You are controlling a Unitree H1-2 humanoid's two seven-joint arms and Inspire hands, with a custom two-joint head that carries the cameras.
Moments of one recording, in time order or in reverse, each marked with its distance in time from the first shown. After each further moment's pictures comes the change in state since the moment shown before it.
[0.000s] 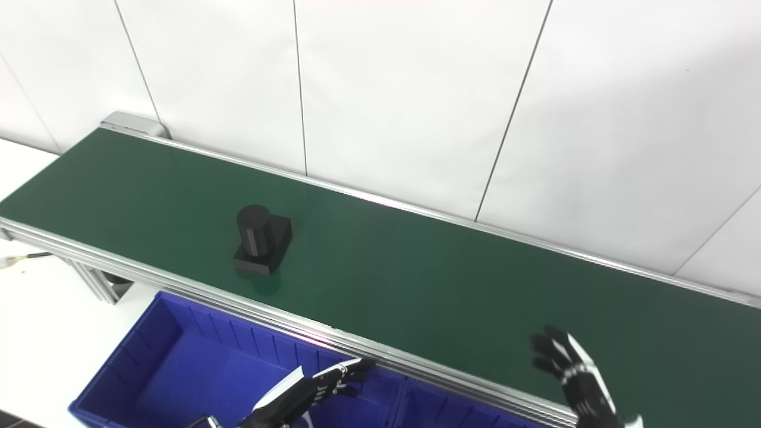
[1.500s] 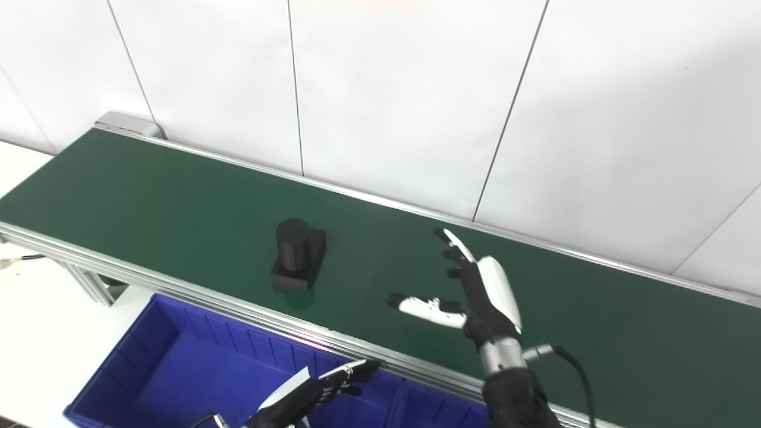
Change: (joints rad) left arm -0.020 0.000 -0.028 0.018 0.011 -0.001 0.019; right arm -0.559 0.110 0.178 0.385 -0.386 0.509 0.119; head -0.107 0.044
